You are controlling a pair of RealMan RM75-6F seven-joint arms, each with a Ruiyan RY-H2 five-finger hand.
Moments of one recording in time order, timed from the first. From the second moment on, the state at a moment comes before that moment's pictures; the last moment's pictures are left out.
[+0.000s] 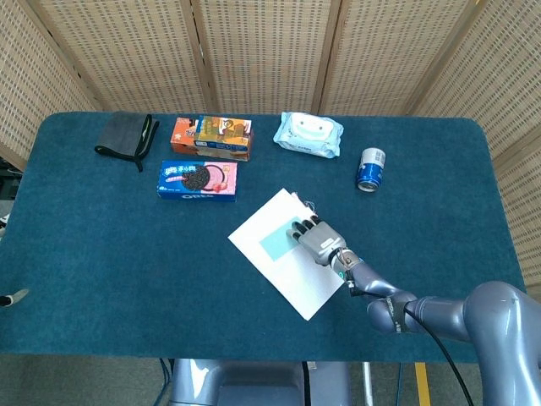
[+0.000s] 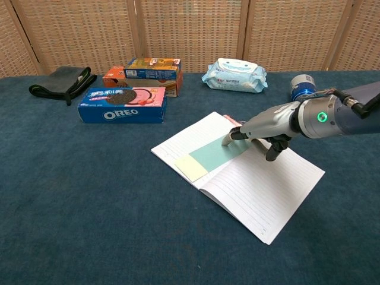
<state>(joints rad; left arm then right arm) -0.13 -0.90 -0.09 -1.74 1.18 1.21 -0.16 1.20 -1.46 -0.09 -1.44 -0.69 0.60 -0.52</state>
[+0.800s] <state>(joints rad) -0.13 -0.90 -0.09 -1.74 1.18 1.21 -0.17 1.21 -1.44 -0.11 -1.47 -0.74 0.62 -0.54</state>
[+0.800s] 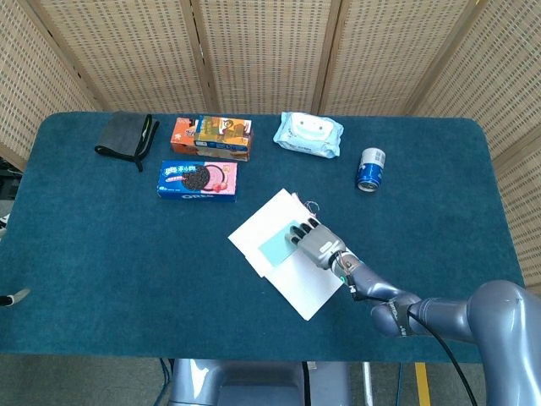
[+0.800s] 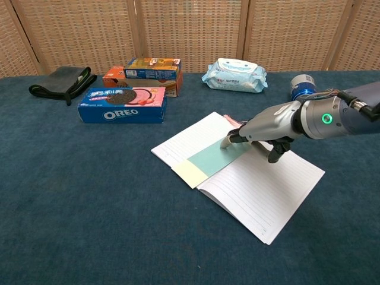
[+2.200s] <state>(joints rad) -0.12 -0.91 -0.09 -1.72 1.24 1.26 -0.21 0.95 -1.20 0.03 -1.72 -1.14 1.05 -0.23</state>
